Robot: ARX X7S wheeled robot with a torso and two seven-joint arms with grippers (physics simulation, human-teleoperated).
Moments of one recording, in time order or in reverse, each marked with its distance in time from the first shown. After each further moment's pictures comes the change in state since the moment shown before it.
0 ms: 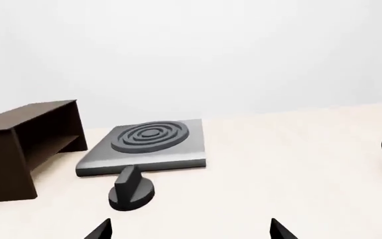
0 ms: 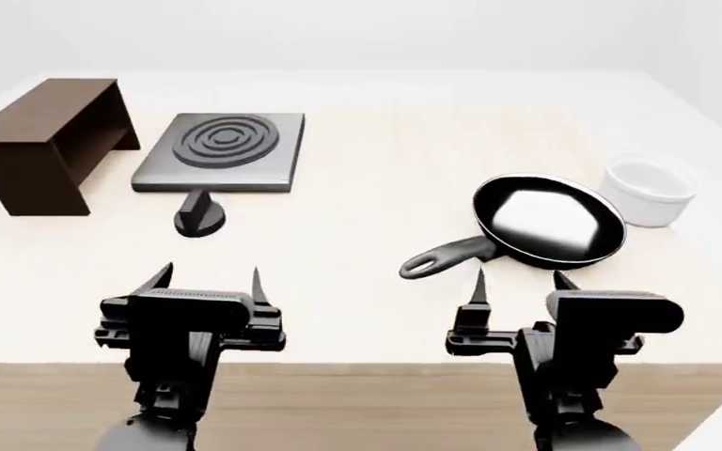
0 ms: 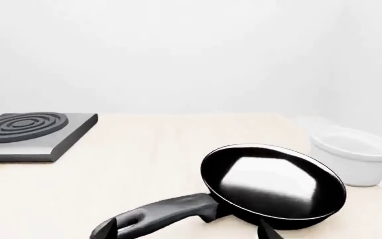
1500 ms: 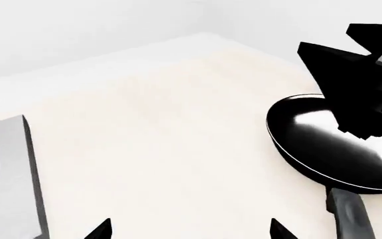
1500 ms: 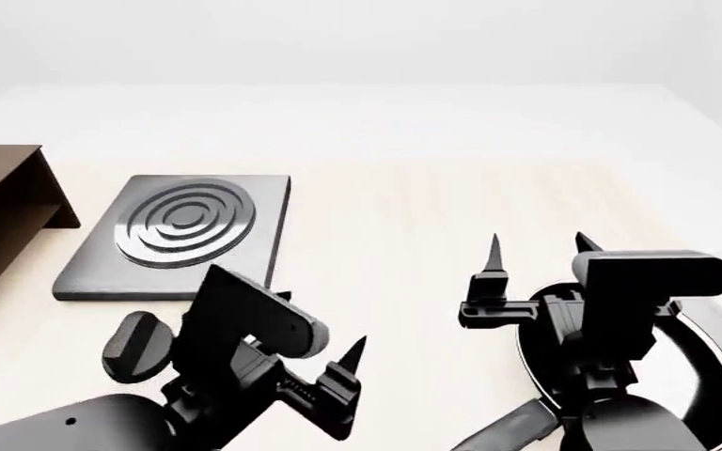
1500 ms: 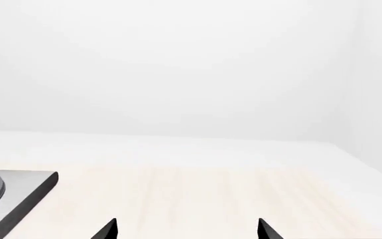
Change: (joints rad) left arm -0.339 -0.180 -0.053 0.367 -1.023 -0.931 -0.200; right arm 0.121 0.068 0.022 -0.213 0.097 0.276 0.056
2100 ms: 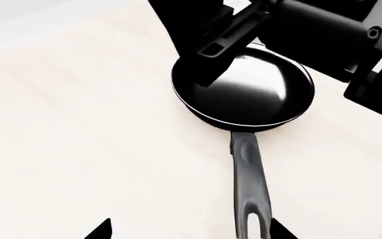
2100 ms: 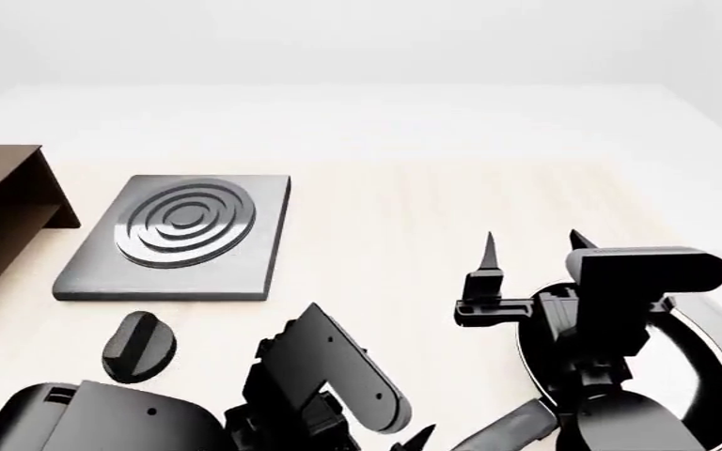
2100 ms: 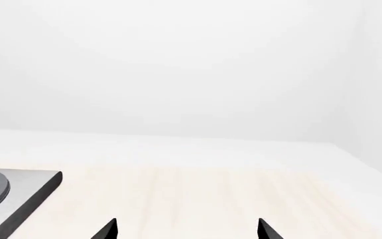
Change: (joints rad) left arm -0.154 -0.022 0.248 -0.124 -0.435 -0.025 -0.241; right arm 0.013 0.008 -0.018 0.012 0.015 -0.004 0.012
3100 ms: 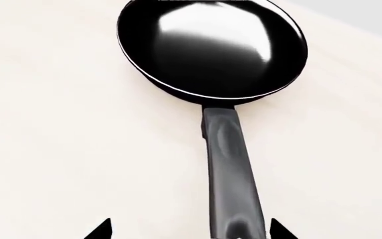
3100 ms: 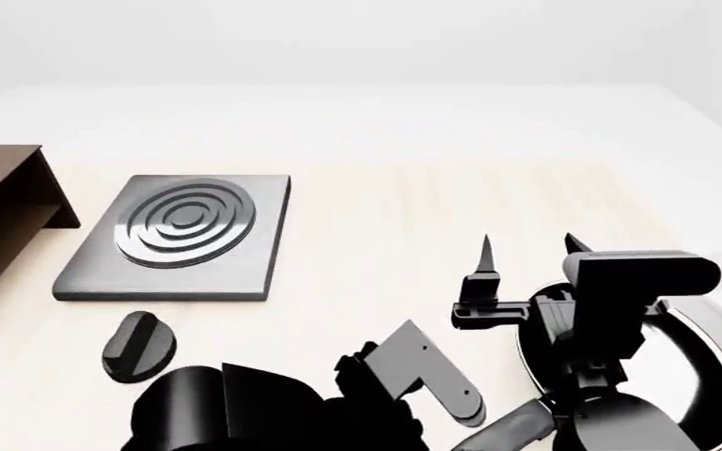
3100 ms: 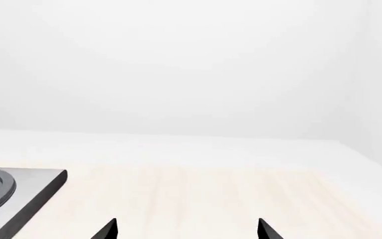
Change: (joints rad) left arm -0.072 0.111 0.422 -0.324 0.429 0.223 0.328; right arm -0.012 0.008 -0.009 0.019 0.028 -0.033 0.015
